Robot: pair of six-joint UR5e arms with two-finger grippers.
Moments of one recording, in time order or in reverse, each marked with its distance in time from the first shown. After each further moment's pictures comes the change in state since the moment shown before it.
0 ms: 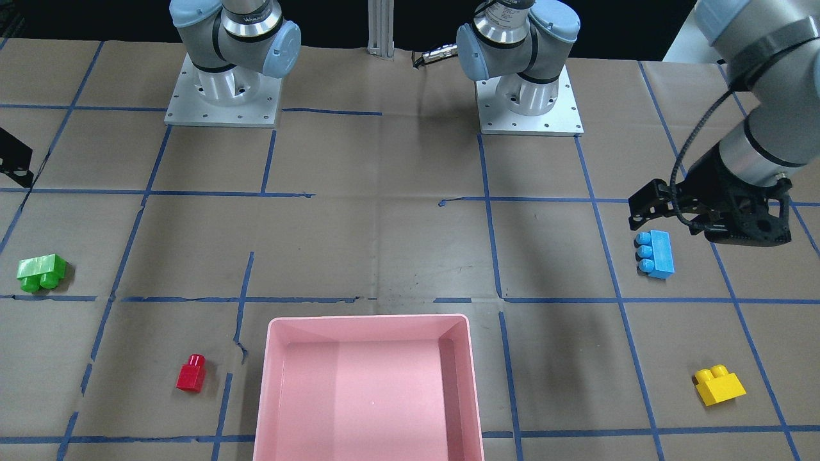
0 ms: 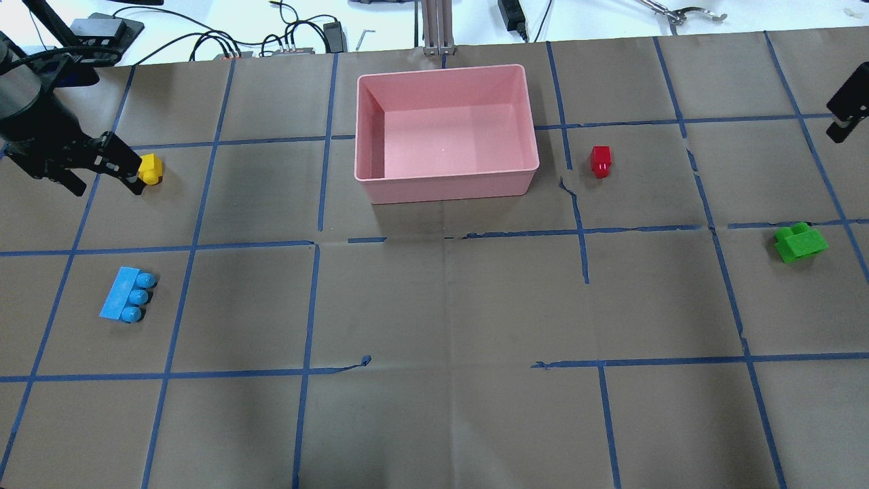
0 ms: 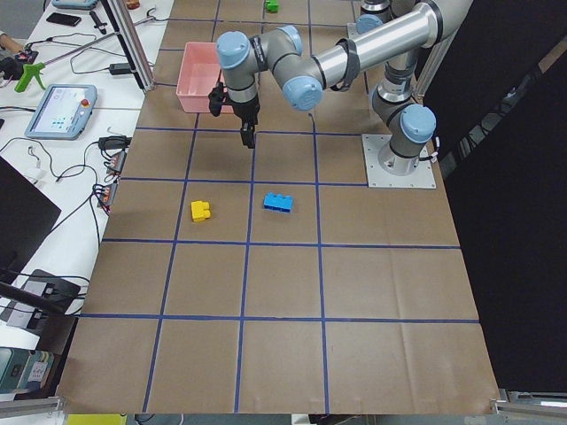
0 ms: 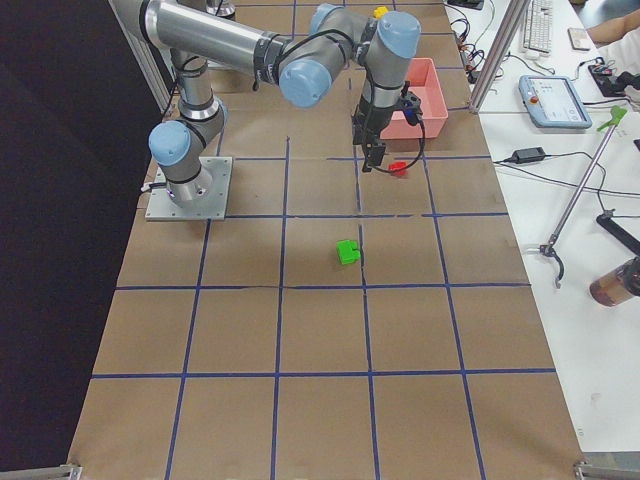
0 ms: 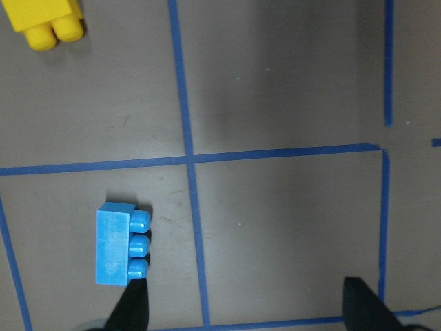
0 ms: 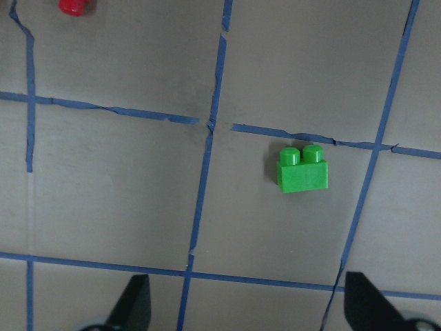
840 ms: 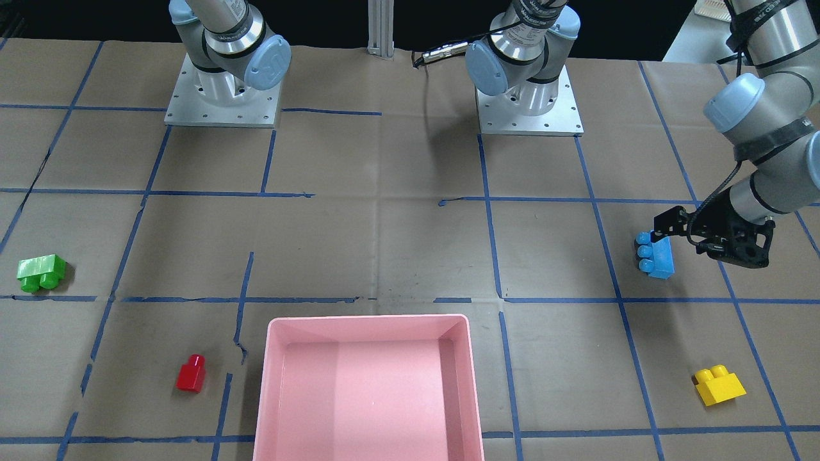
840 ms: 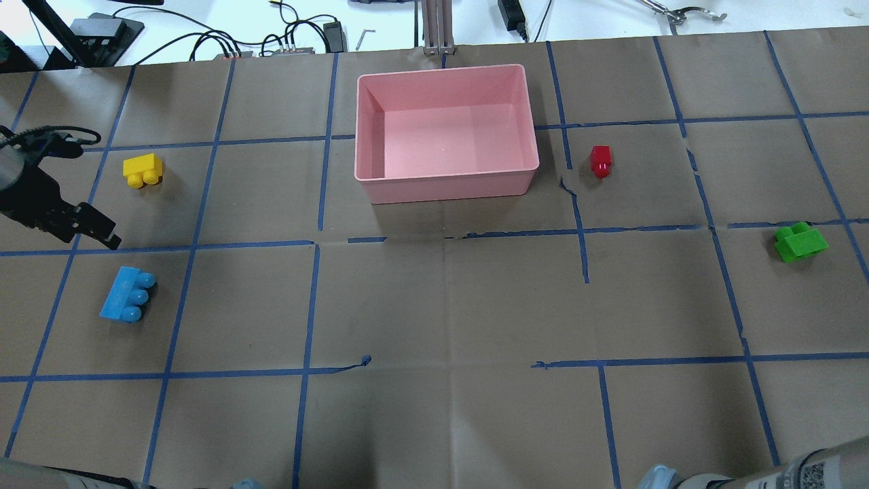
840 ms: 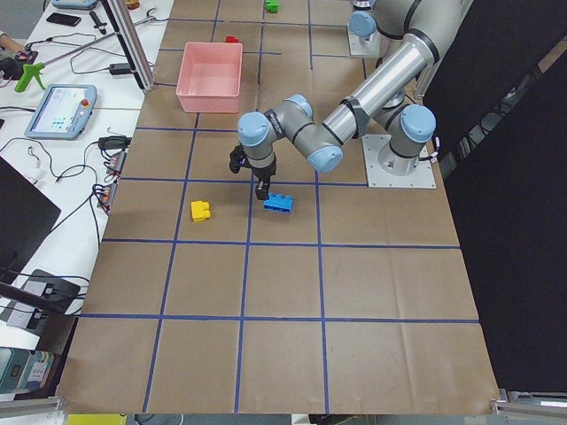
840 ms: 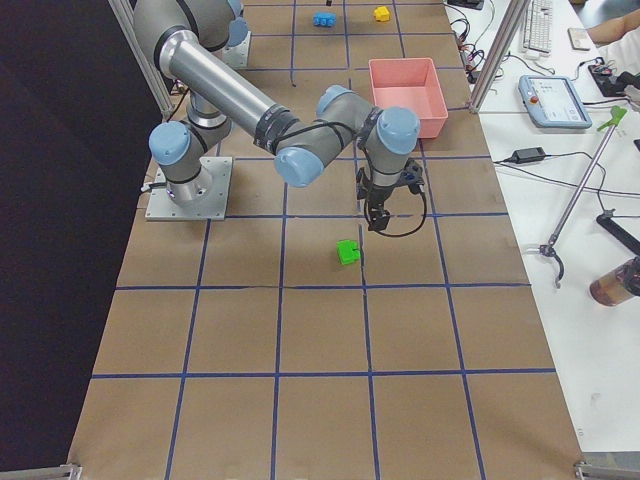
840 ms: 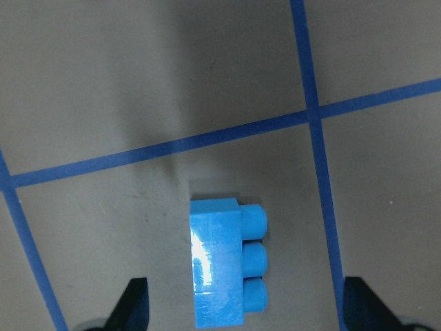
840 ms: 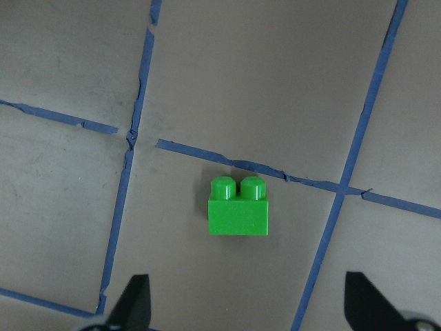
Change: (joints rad) left arm 0.158 -0.072 -0.278 0.284 0.009 0.287; right arm -0.144 0.127 0.117 -0.237 0.124 -0.129
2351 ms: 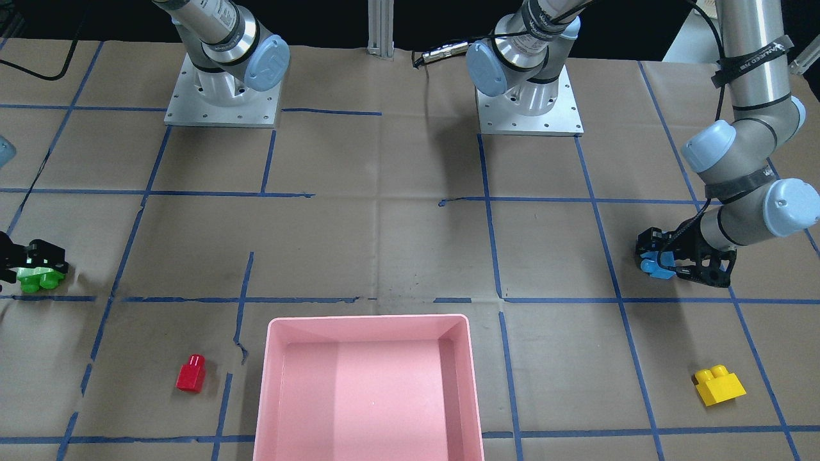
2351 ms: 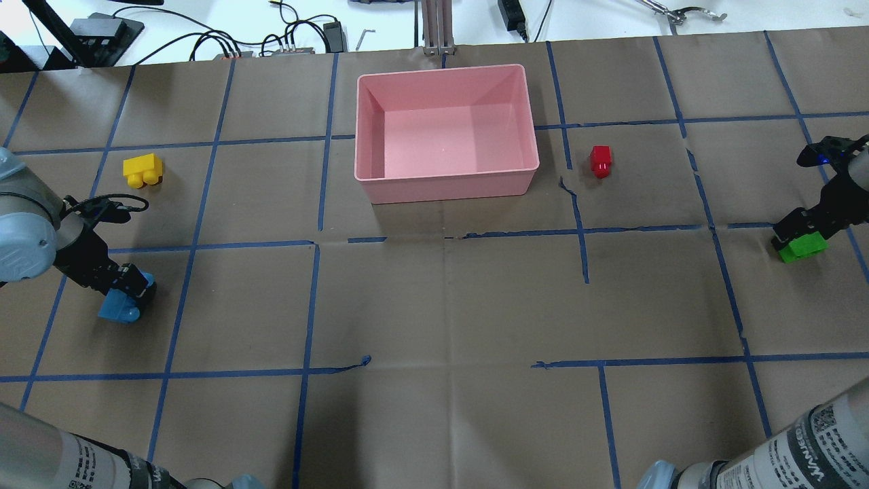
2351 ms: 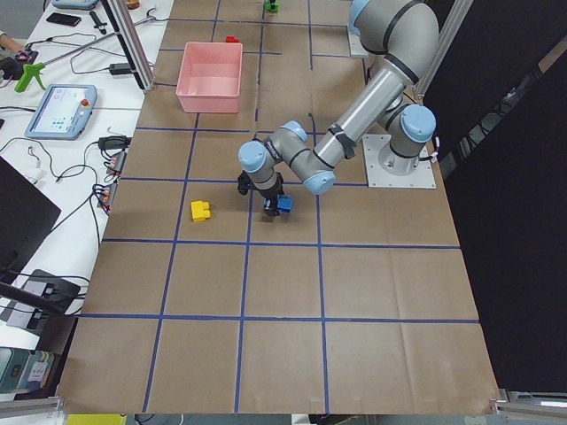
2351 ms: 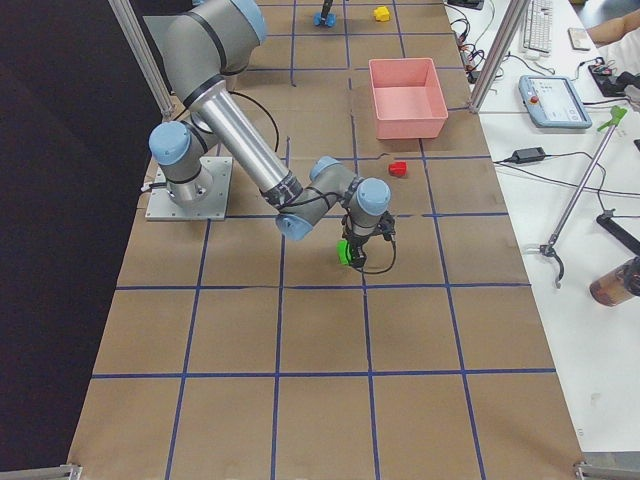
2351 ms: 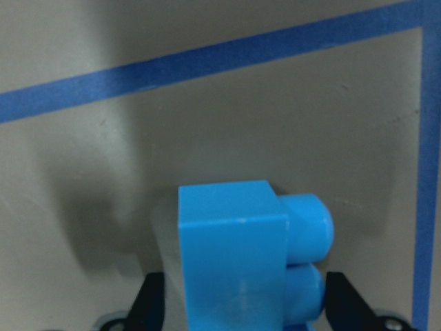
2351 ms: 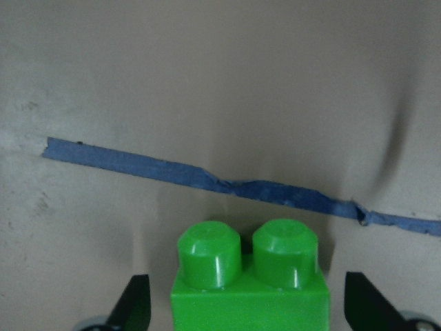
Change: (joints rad) left arm 0.003 -0.142 -0.027 0.098 0.078 -0.007; right arm -0.015 0.168 0.272 -0.392 -0.048 0.021
